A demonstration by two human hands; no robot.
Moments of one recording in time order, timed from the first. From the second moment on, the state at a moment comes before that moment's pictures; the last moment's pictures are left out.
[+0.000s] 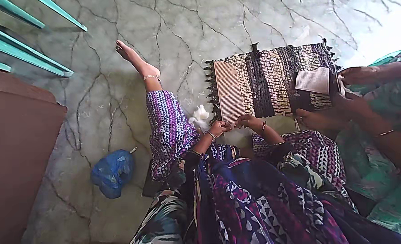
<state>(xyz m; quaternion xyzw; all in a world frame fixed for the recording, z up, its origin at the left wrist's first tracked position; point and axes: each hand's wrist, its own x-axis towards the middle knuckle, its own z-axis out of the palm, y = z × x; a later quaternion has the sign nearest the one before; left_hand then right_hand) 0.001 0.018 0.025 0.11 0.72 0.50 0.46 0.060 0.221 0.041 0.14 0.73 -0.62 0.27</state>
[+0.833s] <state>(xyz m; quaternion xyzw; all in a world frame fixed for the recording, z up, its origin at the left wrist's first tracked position) -0.004 -0.010 0.111 -0.01 0.74 0.45 0.51 -0.022 0.099 0.061 0.04 0.93 -0.34 0.10</state>
